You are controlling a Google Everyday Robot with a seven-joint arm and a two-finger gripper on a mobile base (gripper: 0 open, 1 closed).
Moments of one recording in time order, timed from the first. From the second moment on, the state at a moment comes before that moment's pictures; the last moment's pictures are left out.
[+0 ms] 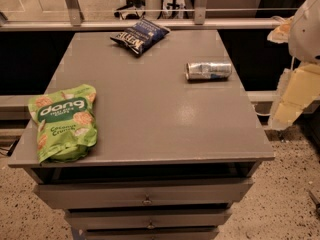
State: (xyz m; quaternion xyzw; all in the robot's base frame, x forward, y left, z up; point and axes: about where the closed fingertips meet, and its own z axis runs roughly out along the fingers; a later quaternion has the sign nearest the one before) arm 0.438 -0.212 0.993 -0.60 0.78 -0.05 0.18
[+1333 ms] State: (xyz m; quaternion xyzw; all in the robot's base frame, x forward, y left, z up) arm 0.568 -0.200 0.953 -0.58 0.78 -0.03 0.25
